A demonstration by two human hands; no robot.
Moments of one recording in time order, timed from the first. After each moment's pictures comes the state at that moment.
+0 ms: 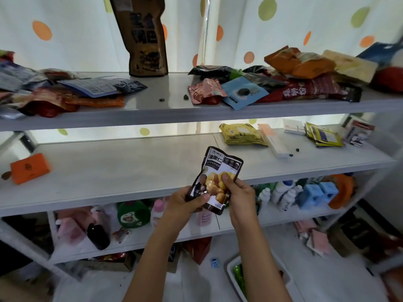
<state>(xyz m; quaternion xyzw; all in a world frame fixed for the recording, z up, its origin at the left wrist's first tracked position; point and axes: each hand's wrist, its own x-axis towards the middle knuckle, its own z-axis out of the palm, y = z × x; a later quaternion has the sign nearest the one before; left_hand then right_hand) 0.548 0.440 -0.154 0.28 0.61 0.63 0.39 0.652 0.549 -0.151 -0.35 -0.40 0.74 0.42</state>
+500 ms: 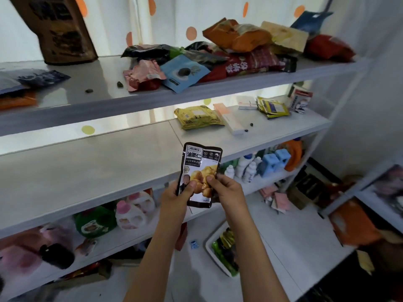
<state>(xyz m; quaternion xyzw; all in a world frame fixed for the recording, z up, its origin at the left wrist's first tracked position) 0.619 0.504 -0.175 0.26 0.63 0.64 0.35 0.733 0.575 -0.174 -0.43 -0.48 0.66 0.39</state>
